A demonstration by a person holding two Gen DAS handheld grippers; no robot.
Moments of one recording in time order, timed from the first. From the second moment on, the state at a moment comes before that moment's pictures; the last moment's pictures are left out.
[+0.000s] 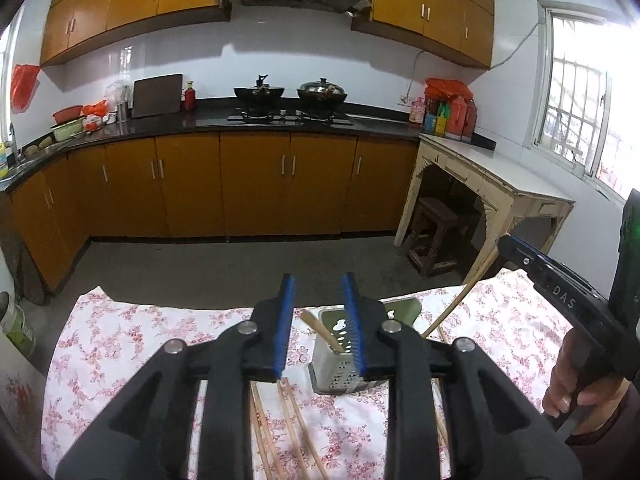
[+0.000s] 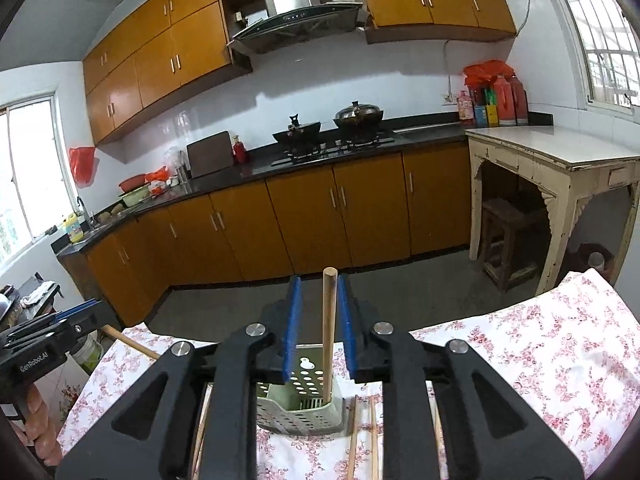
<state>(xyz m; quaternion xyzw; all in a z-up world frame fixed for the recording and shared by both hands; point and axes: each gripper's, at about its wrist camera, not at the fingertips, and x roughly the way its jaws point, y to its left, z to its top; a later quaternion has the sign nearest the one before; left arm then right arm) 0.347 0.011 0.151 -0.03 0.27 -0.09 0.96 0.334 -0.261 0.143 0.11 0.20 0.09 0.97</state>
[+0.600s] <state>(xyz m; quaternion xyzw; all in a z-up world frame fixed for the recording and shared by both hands) 0.254 0.076 0.087 -0.03 0.28 -0.03 0.96 0.271 -0.327 0.080 0.11 0.25 0.00 0.96</state>
